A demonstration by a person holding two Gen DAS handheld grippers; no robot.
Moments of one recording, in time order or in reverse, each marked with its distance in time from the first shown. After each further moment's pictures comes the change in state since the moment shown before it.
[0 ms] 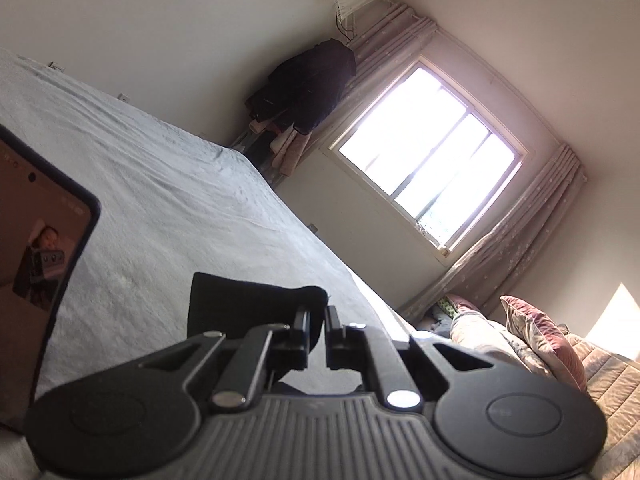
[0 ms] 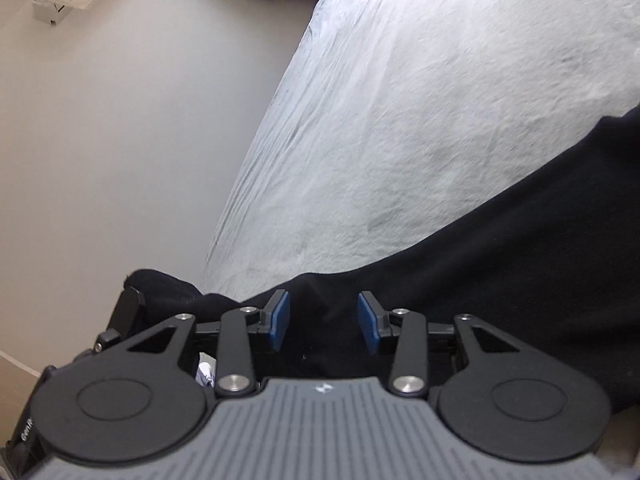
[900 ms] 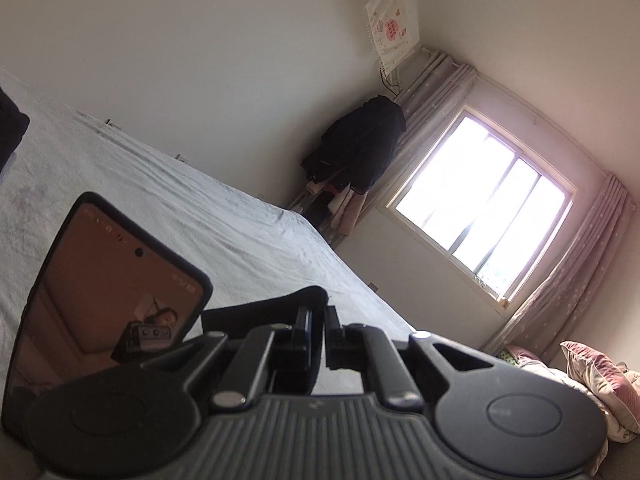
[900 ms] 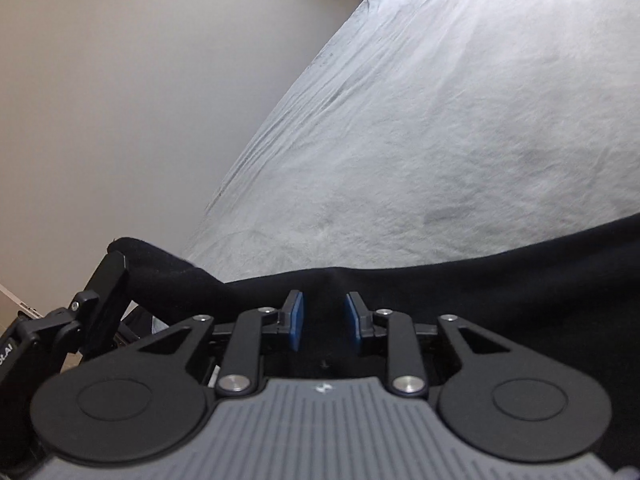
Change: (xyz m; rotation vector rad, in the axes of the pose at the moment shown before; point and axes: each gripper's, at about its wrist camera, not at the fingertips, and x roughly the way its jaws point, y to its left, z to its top) left arm -0.022 0.028 0.014 -0.014 -0.236 0.205; right arm 0.029 0.031 -0.005 -0.279 0.075 -0.044
